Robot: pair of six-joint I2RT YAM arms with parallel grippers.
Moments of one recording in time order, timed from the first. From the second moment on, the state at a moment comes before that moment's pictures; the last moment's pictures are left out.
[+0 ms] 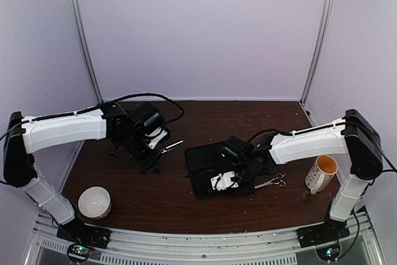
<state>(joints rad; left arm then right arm) -0.86 1.54 1.22 -0.94 -0.11 -0.19 0.98 1.74 1.06 -0.60 -0.05 -0.78</state>
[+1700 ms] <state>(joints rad) -0.96 1.80 1.33 -1.15 -0.06 -0.18 0.71 1.65 1.09 -0.56 -0.53 -0.30</state>
